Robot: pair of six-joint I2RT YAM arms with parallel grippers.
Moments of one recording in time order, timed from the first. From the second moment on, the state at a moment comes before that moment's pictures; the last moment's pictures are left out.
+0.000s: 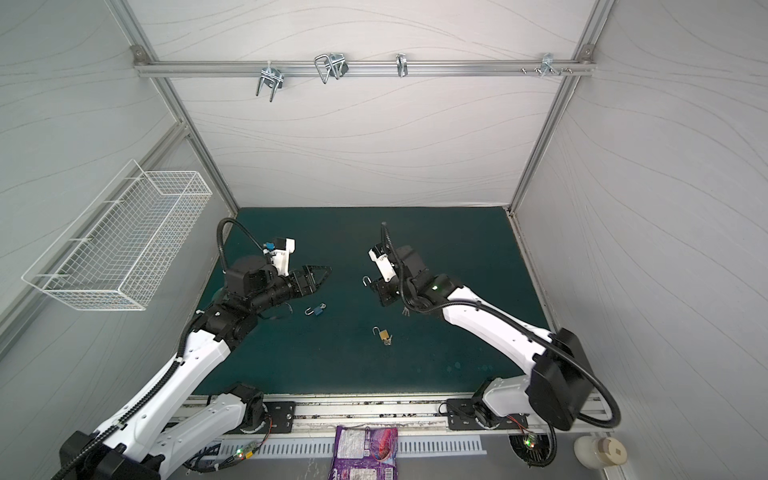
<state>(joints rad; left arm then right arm) -0.32 0.92 0.79 -0.24 0.45 -0.63 0.82 1.27 1.02 -0.35 -0.16 0.14</state>
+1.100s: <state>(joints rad) -0.56 1.18 1.00 -0.20 0.82 -0.53 0.77 1.10 1.11 -0.53 -0.43 -0.10</state>
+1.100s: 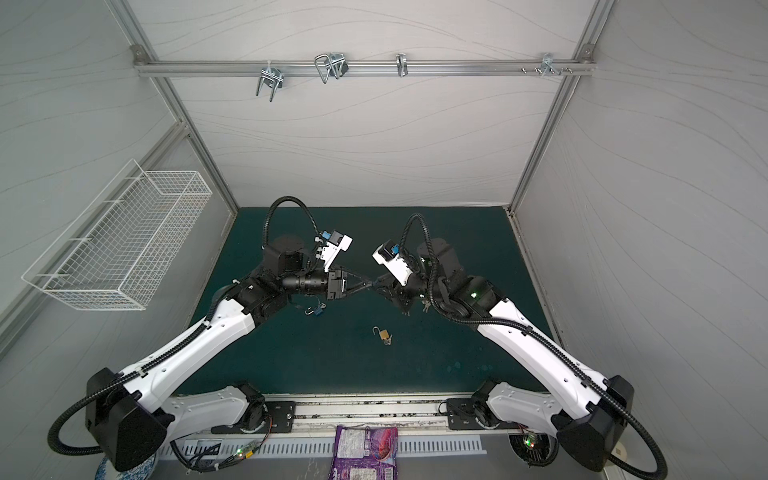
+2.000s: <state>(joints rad) -0.49 1.12 1.18 0.04 0.85 -0.79 0.77 0.95 1.13 -0.21 -0.45 -0.19</state>
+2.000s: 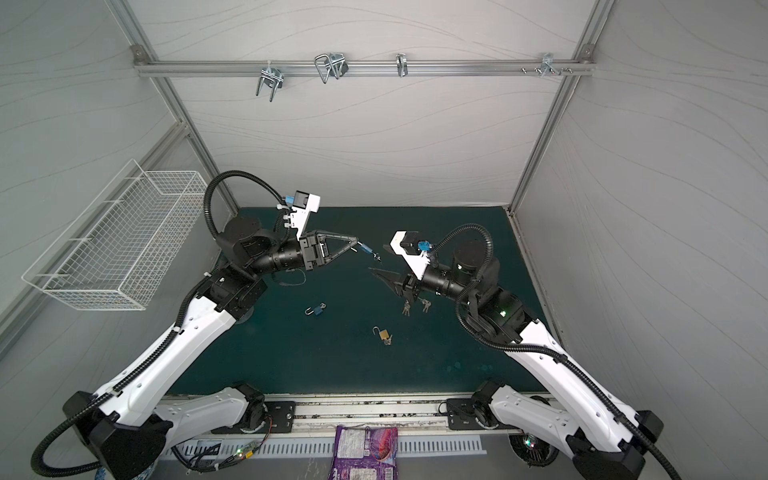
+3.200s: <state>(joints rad) -0.49 1.10 1.18 0.17 0.90 -0.87 0.78 1.04 1.18 -0.03 -0.60 0.09</state>
